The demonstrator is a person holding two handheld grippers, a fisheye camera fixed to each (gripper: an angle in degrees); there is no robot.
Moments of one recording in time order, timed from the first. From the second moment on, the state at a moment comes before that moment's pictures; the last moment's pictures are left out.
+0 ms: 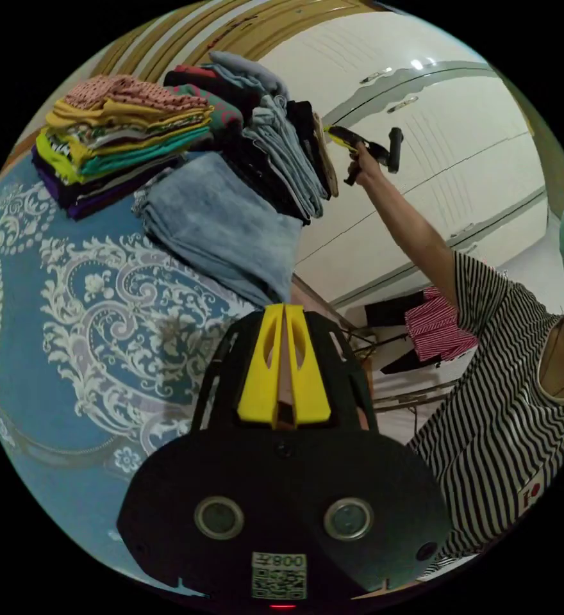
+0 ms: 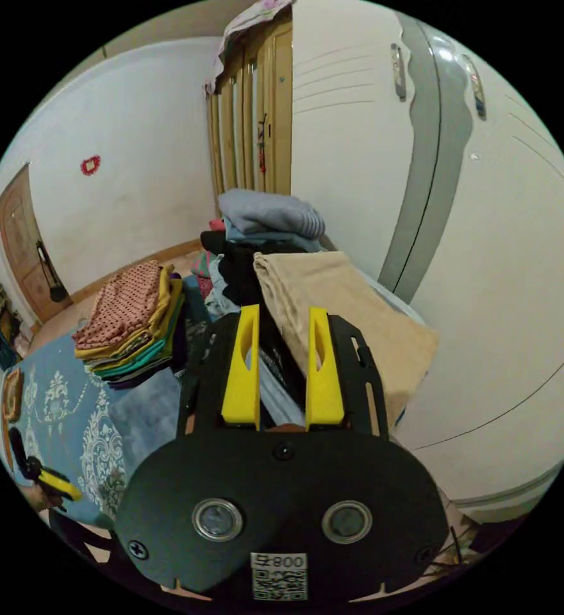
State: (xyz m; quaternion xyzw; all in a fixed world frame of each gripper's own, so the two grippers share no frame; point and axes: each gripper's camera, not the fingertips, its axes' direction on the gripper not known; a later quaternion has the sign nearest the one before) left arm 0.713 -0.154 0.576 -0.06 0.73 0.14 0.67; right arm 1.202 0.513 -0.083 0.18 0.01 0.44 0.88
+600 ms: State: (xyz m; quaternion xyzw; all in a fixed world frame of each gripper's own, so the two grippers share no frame) left arm 0.568 -0.068 0.453 -0.09 0.75 0.11 0.65; right arm 1.103 0.551 -0.266 0.26 -0.11 0.51 0.81
